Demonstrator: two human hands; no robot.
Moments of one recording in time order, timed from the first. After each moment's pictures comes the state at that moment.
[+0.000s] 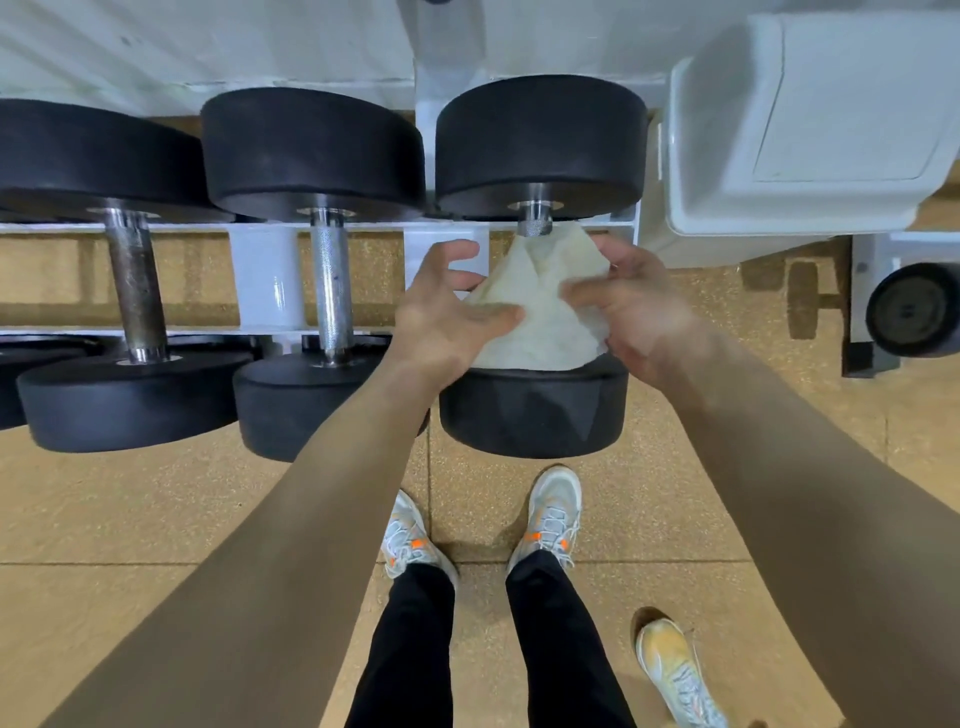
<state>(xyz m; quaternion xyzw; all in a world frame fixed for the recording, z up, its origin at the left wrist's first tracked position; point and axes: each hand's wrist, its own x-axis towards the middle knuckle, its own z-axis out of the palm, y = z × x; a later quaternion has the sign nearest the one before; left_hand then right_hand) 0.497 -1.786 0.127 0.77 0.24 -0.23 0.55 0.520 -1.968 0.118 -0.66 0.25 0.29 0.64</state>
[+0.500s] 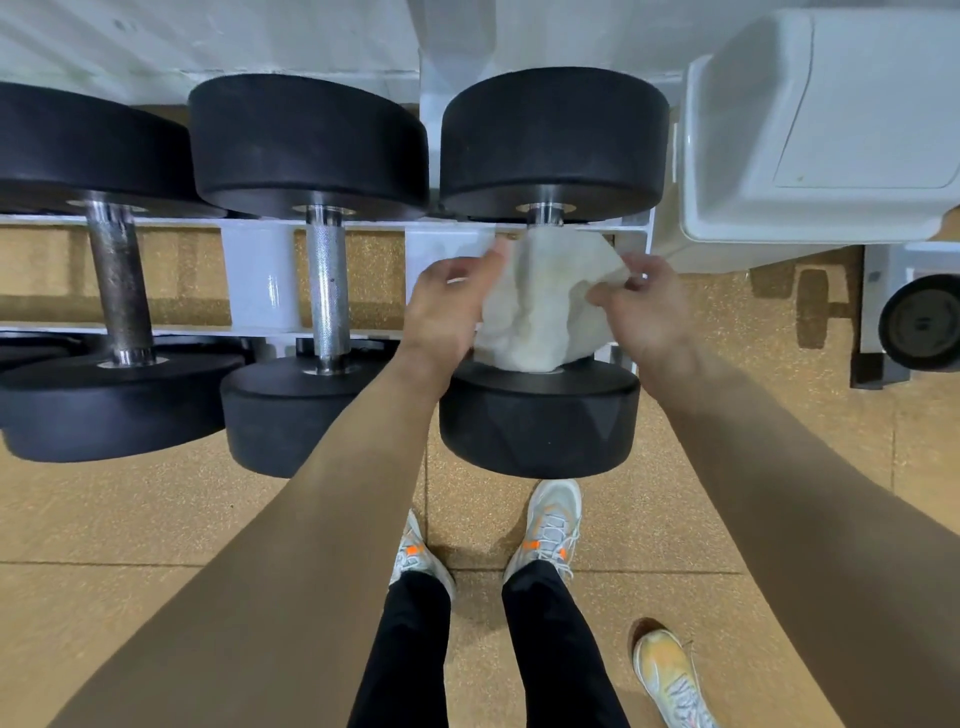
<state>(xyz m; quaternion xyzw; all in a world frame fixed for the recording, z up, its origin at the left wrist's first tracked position) 0.520 -1.793 0.084 0.69 0.36 -0.23 0.58 0.526 -1.972 0.072 -0.76 0.34 0.22 0.50</state>
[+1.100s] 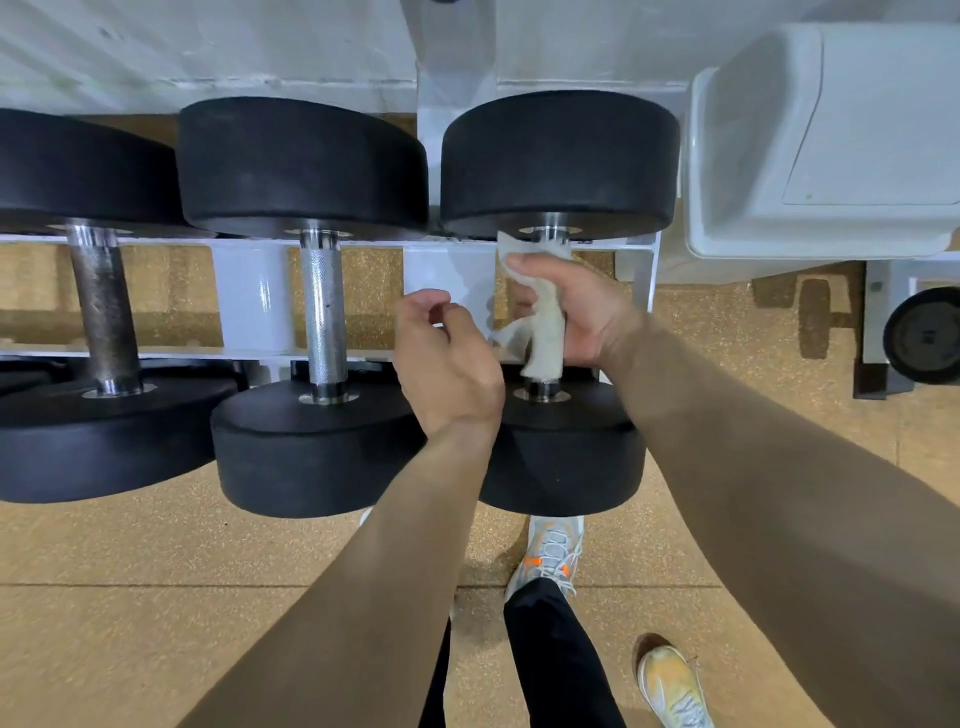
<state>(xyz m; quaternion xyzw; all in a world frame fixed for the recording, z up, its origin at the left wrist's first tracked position) 0.499 -1.814 0.077 0.74 0.43 0.01 0.51 0.567 -1.930 0.051 -0.45 0.31 0.44 0.71</state>
